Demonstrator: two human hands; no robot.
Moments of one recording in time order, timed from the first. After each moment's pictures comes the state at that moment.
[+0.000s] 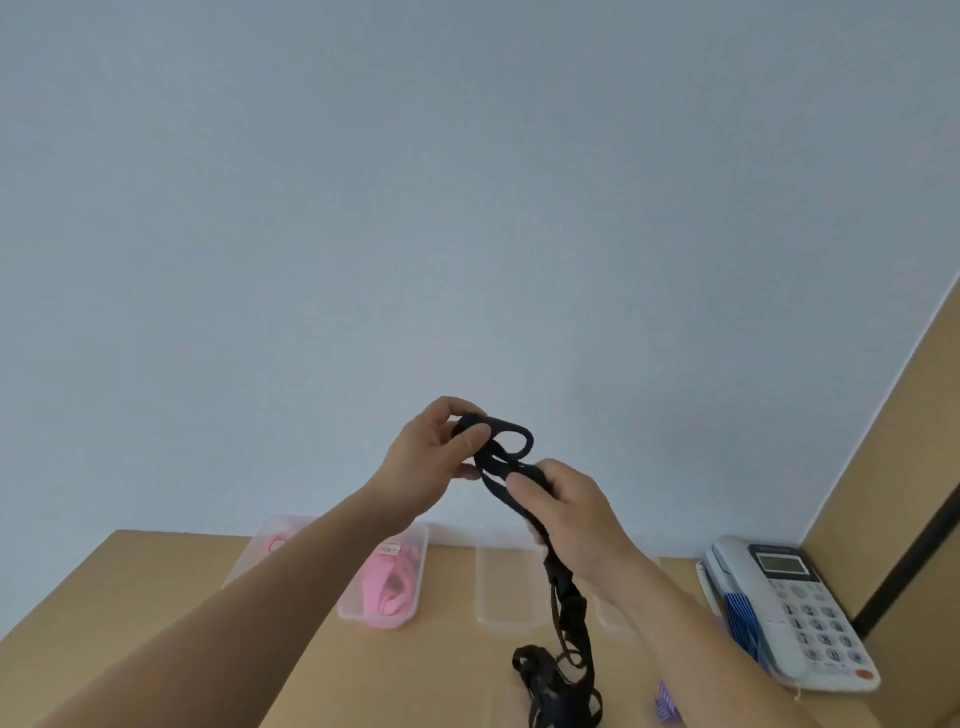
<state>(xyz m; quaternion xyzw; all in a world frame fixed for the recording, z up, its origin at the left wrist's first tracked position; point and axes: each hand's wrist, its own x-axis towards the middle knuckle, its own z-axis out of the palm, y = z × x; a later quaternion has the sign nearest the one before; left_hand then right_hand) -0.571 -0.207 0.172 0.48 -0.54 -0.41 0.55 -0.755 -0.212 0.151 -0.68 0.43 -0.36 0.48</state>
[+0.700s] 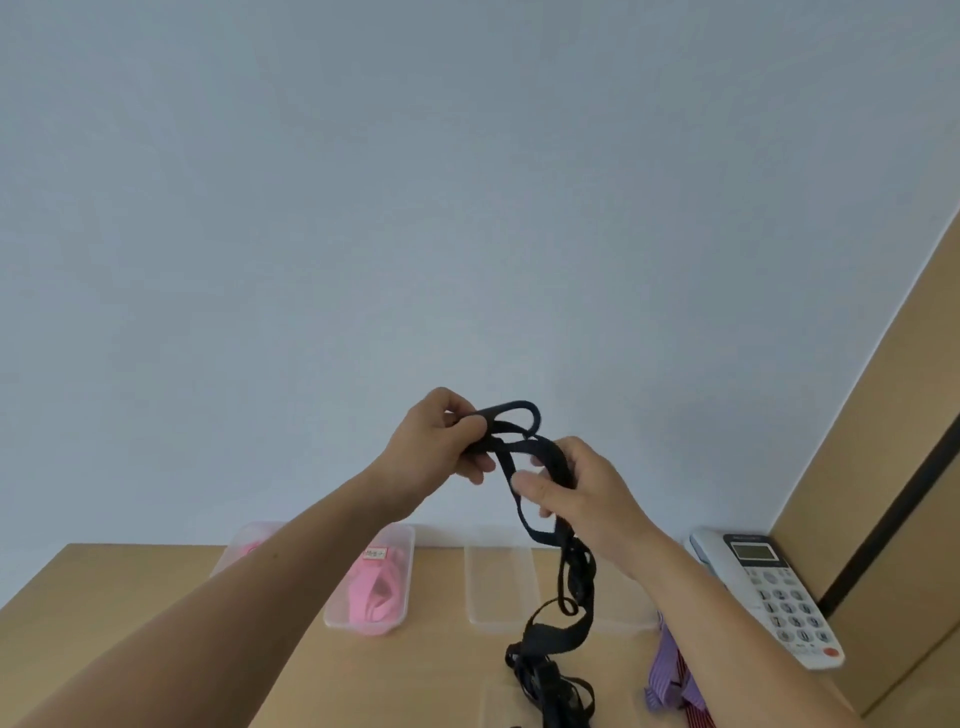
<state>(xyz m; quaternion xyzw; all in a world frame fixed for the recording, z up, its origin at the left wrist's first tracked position) -0.564 -0.215 0.188 0.47 -0.54 -0.46 0.53 -0.764 -0.225 0.159 -0.70 0.44 -0.37 0.42</state>
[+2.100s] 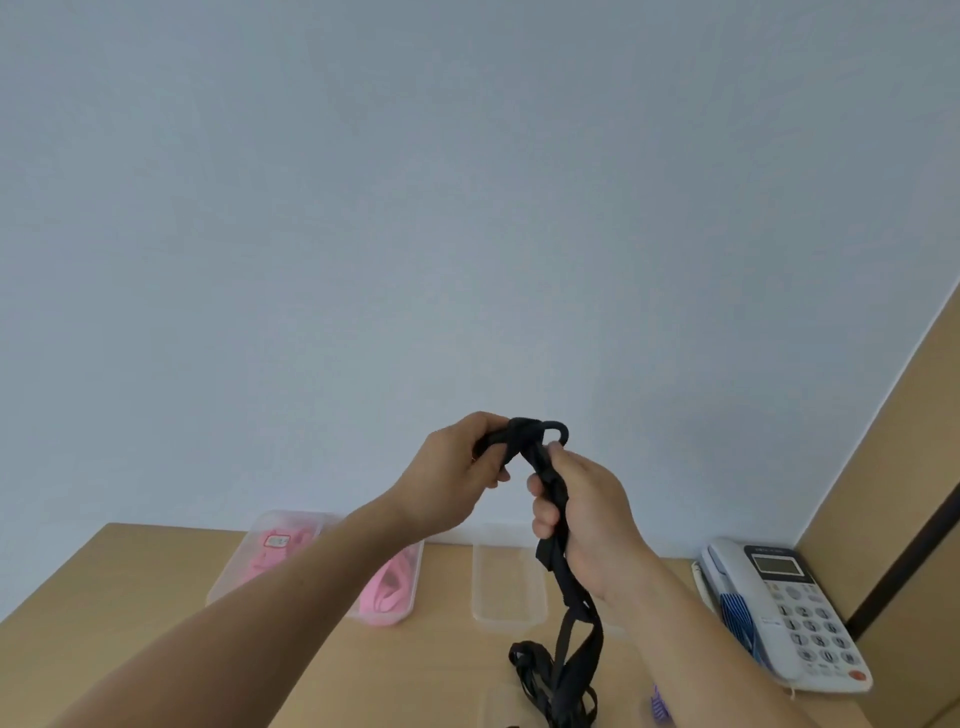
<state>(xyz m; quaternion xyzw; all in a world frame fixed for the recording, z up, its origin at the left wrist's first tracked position) -0.585 -0.201 0.170 0.52 -0.70 -0.23 0.43 -0.747 -0.214 0.158 -0.42 0.41 -0.47 0.66</state>
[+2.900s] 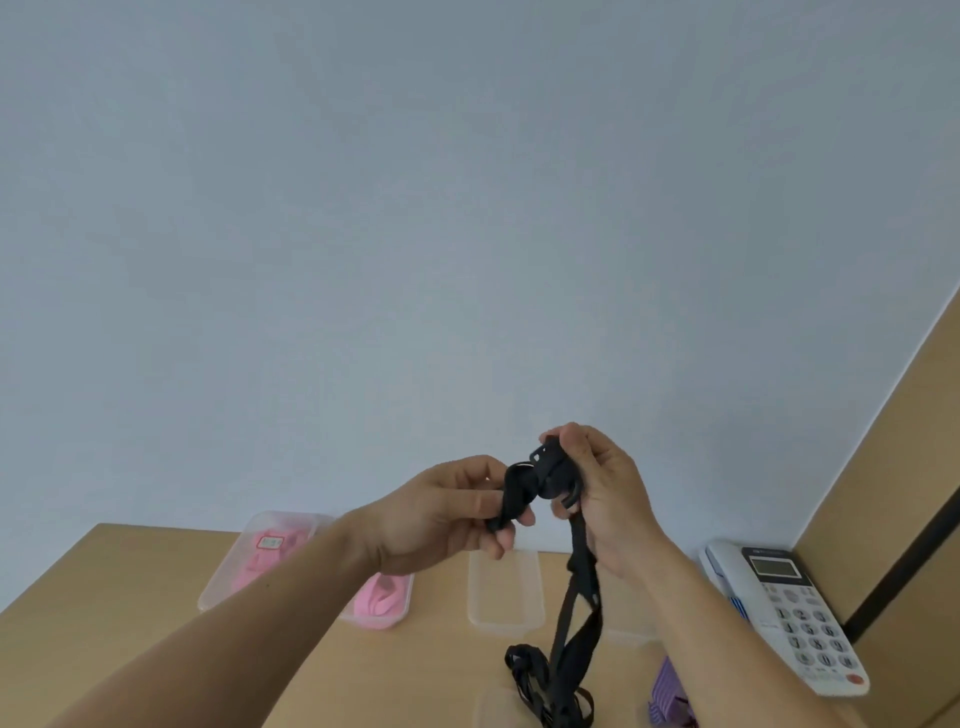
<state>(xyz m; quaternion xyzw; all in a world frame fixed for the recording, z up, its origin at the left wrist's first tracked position) -0.572 -0.194 0.154 0.27 -0.53 -0.70 0.39 -0.765 -0.234 0.159 -0.55 0.33 -0.52 0.57</state>
